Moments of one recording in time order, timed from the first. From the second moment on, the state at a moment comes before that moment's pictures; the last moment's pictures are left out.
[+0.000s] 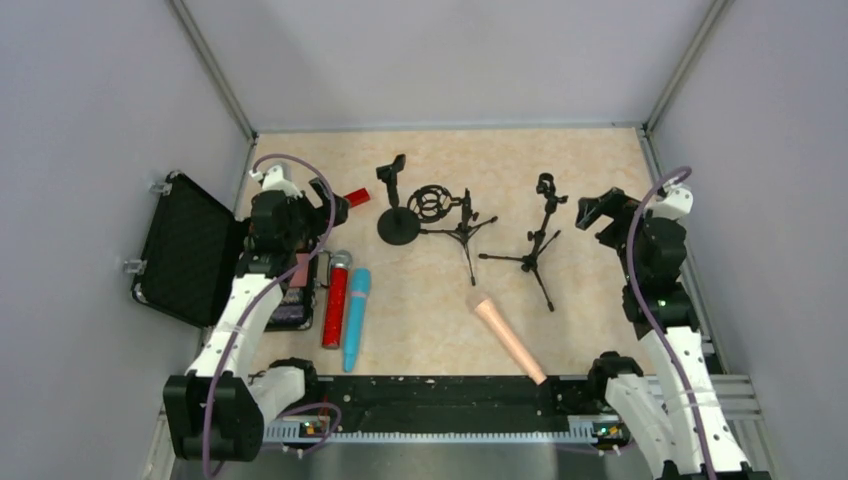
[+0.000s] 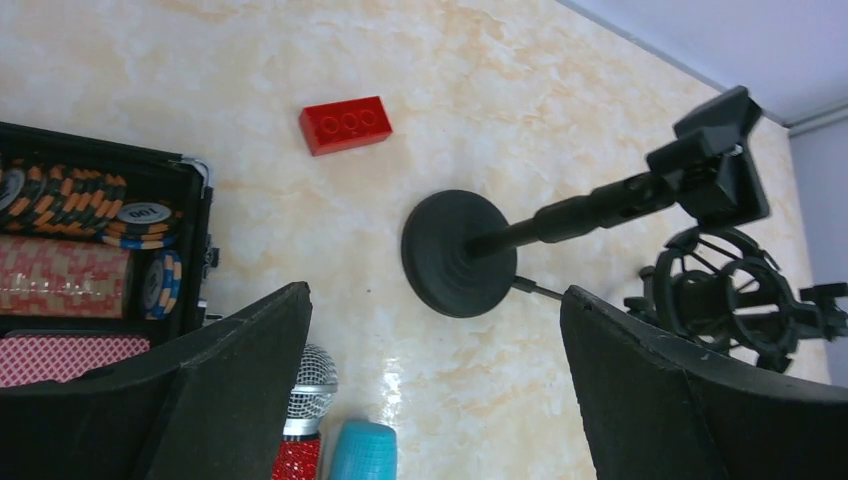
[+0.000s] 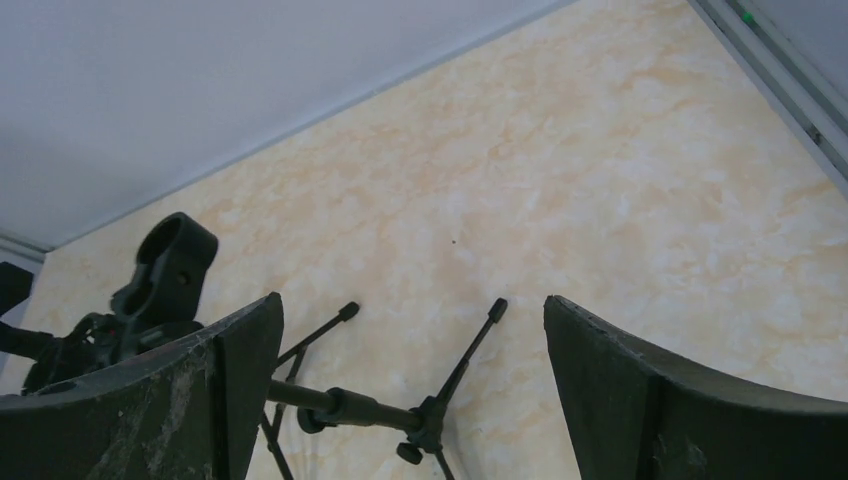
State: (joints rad) left arm -0.02 1.06 0.75 -0.07 0.14 -0.50; right arm 0.04 0.68 0.66 -0.15 0.11 0.45
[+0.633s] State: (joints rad) left arm -0.02 1.05 0.93 -0.22 0.38 -0.55; right arm 0.04 0.70 0.83 -0.28 -0.20 0.40
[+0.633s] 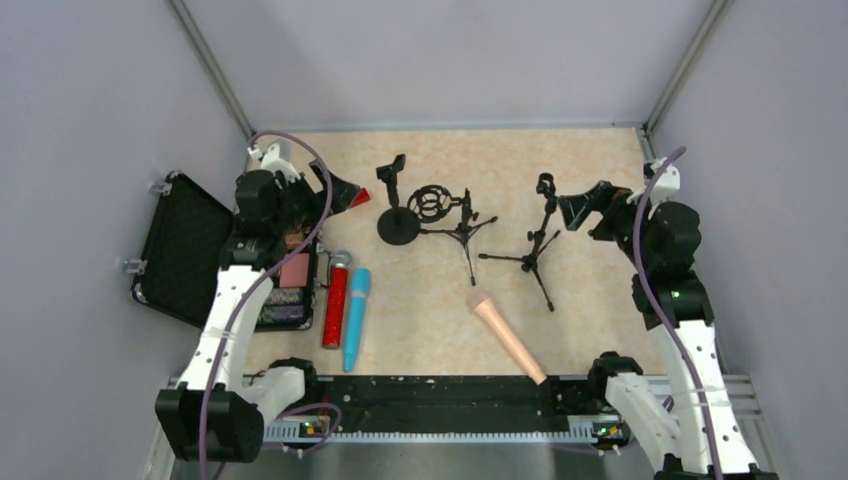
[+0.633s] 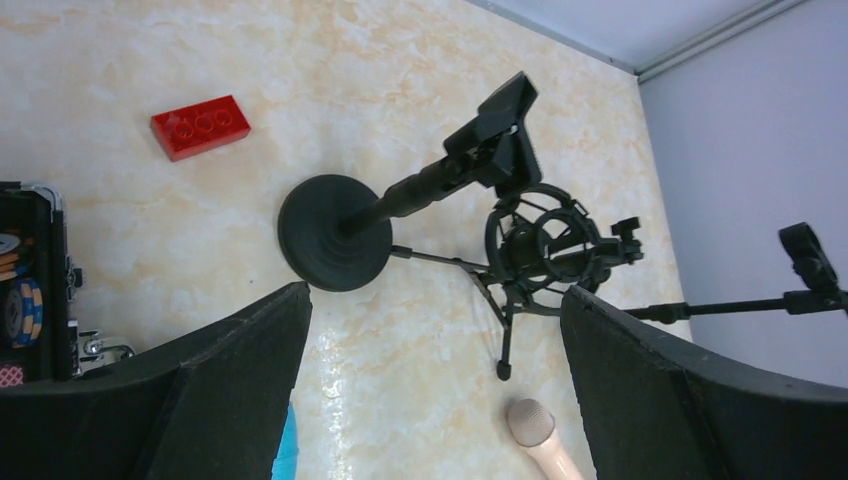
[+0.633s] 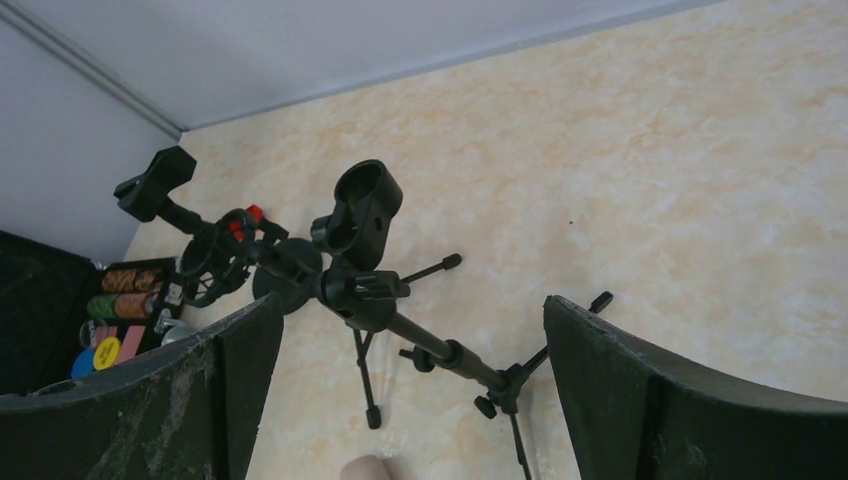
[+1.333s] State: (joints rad) left arm -0.55 1.40 1.60 -0.73 -0.06 -0.22; right arm 0.05 0.93 1.13 -0.48 -0.31 0.38
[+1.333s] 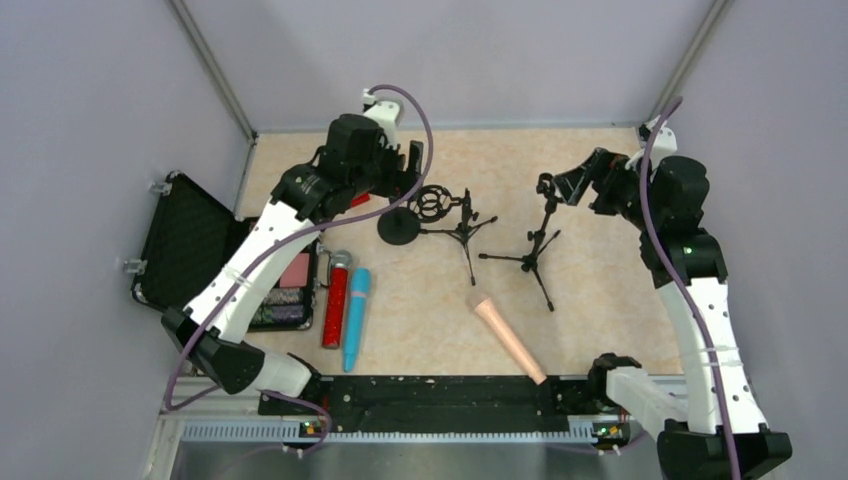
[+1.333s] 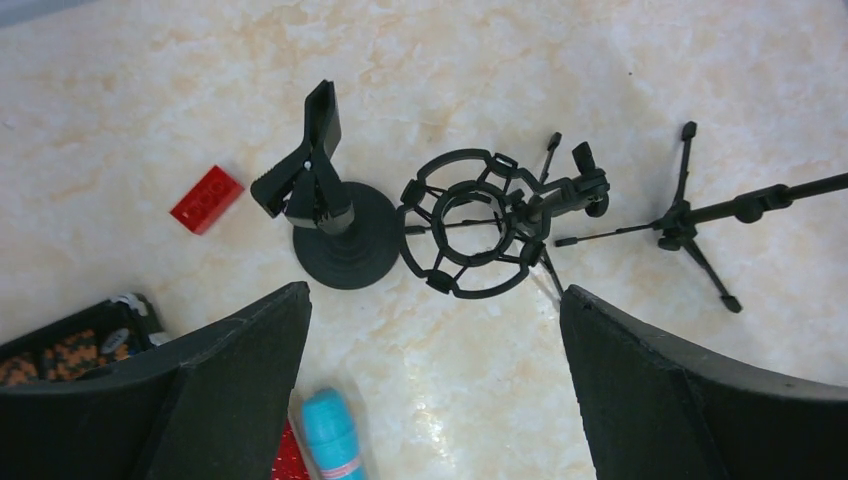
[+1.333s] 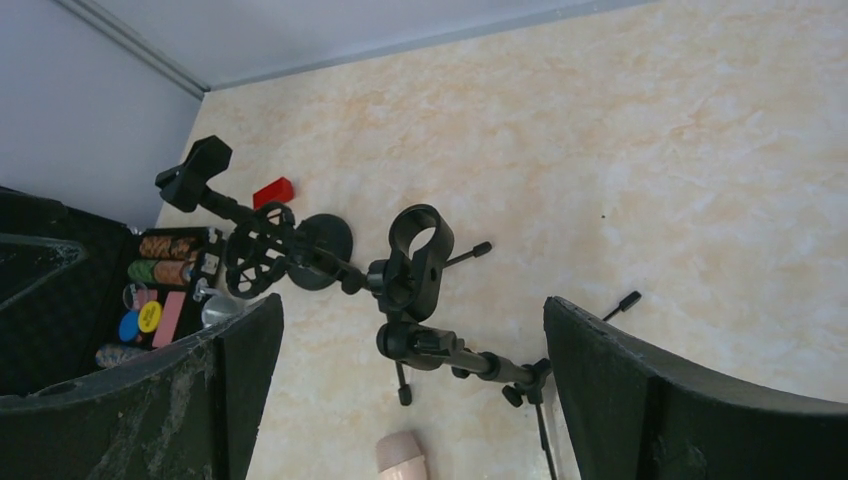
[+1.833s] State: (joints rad) left arm -0.64 1.39 1.54 -0.54 -0.11 -0.13; right arm 0.31 1.19 1.38 -0.66 -0.05 0.30
